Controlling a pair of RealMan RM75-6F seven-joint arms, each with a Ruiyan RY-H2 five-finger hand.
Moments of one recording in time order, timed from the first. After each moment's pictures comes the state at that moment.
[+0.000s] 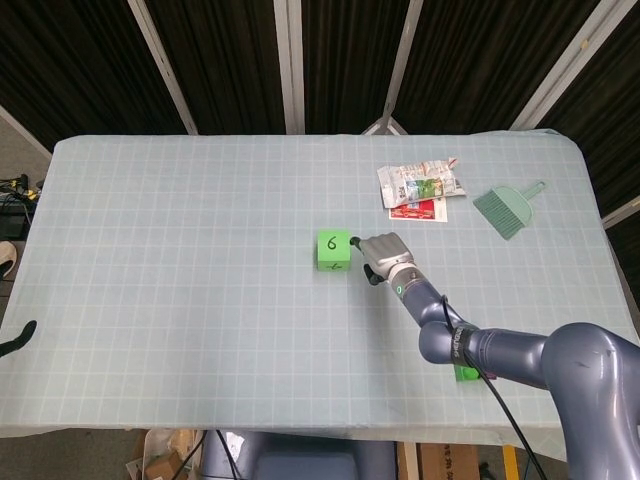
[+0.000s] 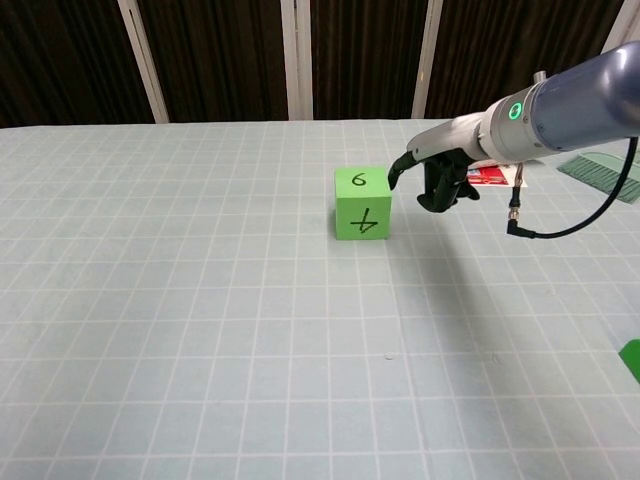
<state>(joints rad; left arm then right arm) -0.09 -1.11 -0.13 -1.60 1.33 1.47 0.04 1.33 -1.42 -0.04 -1.41 -0.27 0.60 -0.45</state>
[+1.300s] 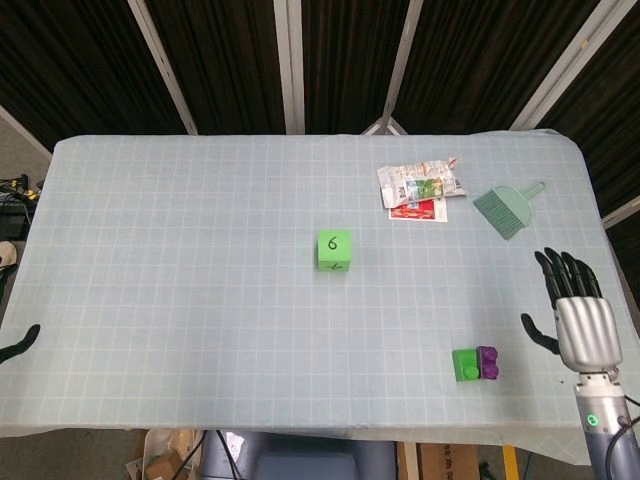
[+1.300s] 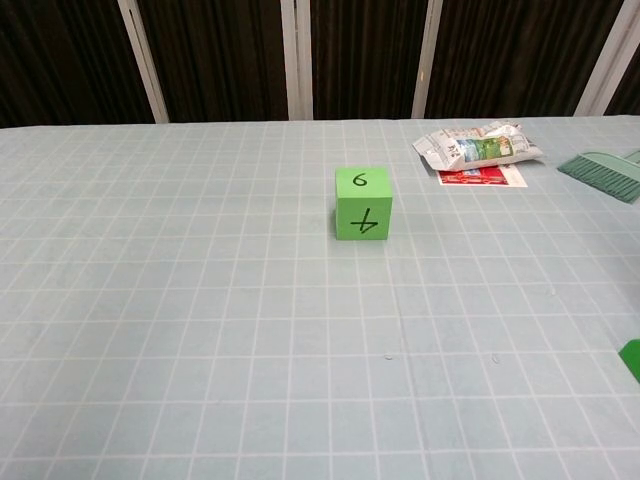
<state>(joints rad) -0.08 -1.10 -0.11 -1.62 1.37 1.49 0.04 0.41 -1.16 -0.25 -1.68 -1.28 1.80 -0.08</state>
